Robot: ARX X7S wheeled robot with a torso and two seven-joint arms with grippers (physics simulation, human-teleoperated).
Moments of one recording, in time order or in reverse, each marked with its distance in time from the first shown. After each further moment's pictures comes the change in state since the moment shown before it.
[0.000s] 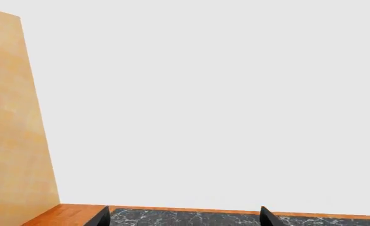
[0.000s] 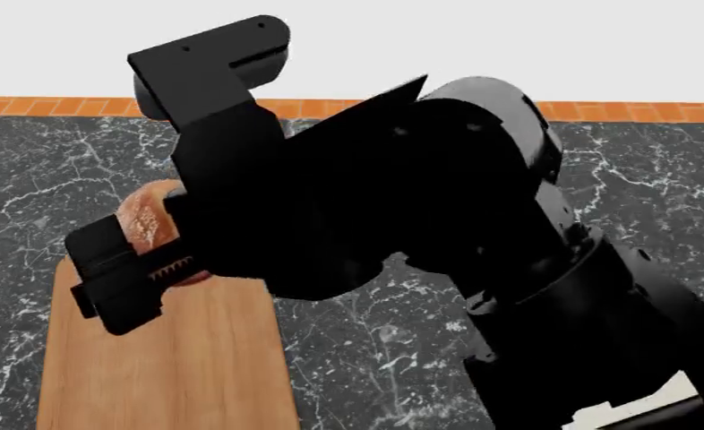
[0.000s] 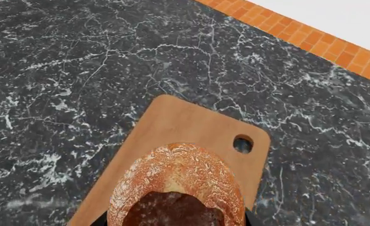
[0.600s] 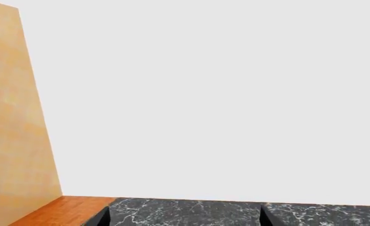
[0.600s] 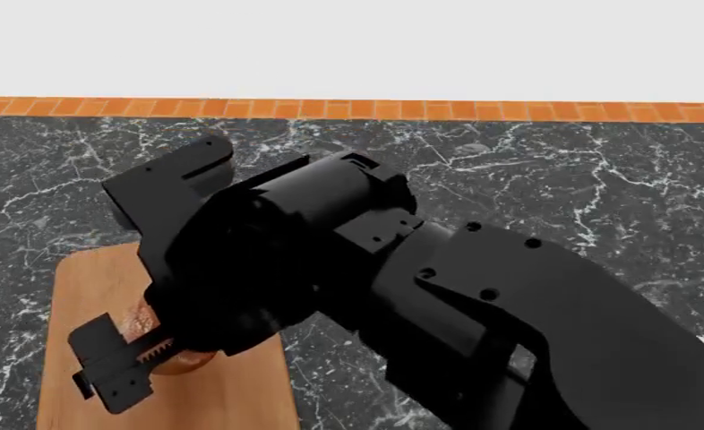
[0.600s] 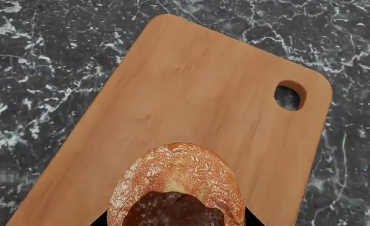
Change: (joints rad) left arm 0.123 -0.025 0.028 -0.023 0.117 0.119 0.065; right arm 0.127 -0.134 -0.789 0.295 0.188 -0.404 -0.290
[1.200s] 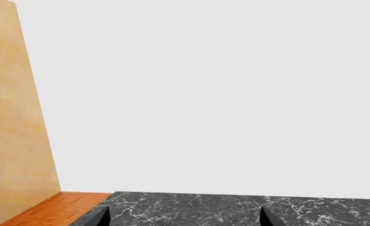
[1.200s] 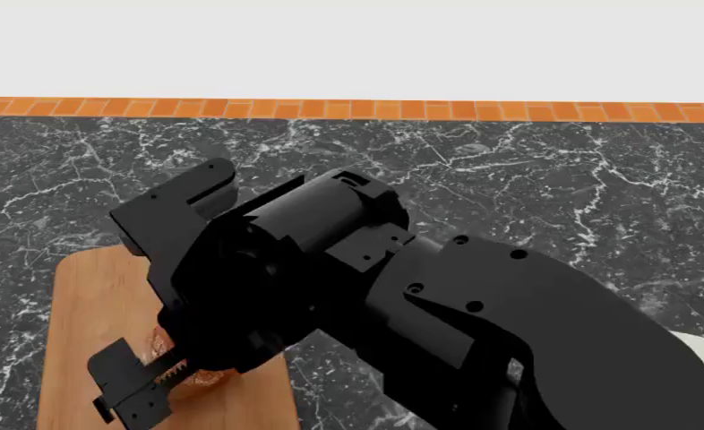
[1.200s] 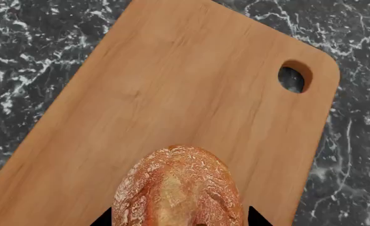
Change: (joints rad) left arm 0.086 -0.004 0.030 -0.021 0.087 0.099 0.041; right arm -0.017 -0.006 -0.056 -0.003 -0.038 0.003 -0.026
